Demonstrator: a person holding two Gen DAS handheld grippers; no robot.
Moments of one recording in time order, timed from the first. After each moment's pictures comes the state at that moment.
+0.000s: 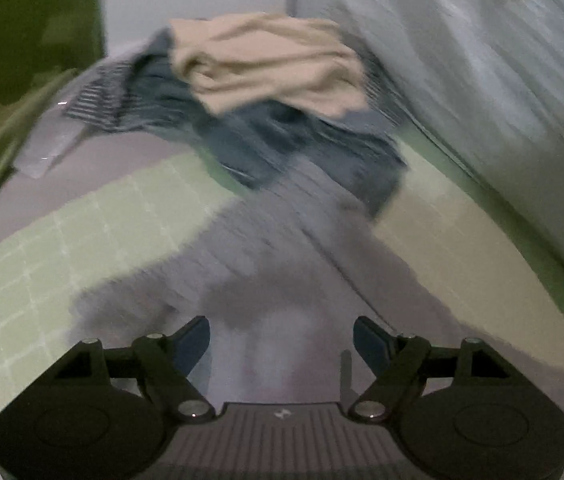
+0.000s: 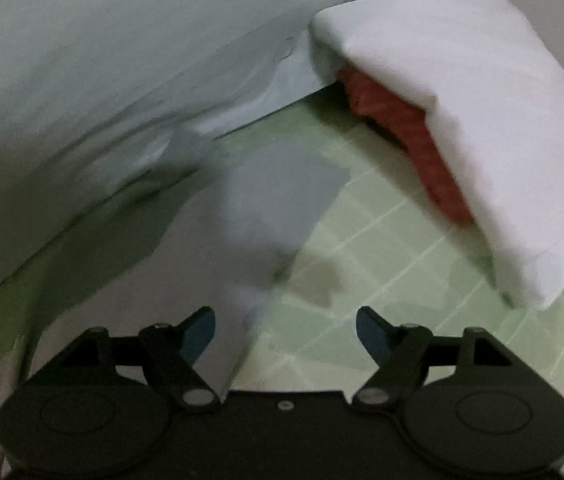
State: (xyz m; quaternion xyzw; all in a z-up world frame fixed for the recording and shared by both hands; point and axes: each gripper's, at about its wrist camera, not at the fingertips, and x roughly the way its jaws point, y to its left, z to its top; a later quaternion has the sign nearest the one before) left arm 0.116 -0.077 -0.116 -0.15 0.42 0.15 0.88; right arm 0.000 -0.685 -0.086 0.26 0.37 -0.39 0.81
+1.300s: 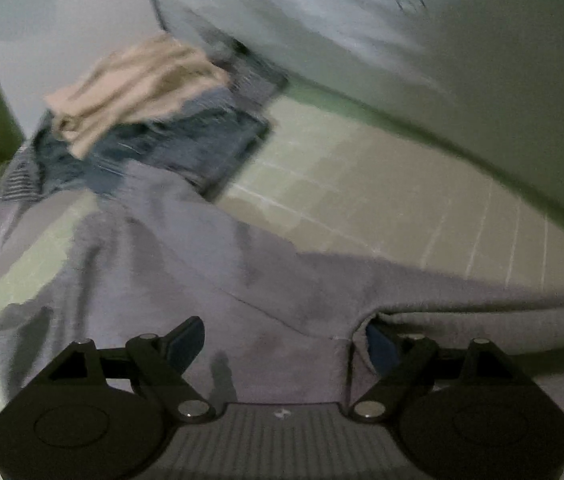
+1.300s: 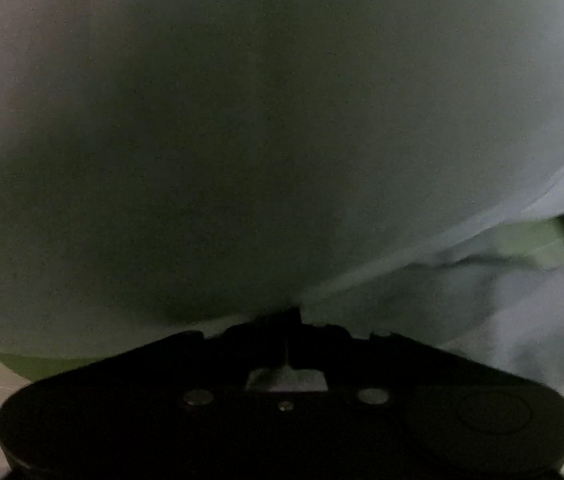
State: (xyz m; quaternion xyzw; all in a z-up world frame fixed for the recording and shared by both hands) left arm 0.129 -0.223 -0.125 0.01 0.42 0.13 0.90; right arm 0.136 -0.618 -0.040 0.17 0.33 -0.23 0.90
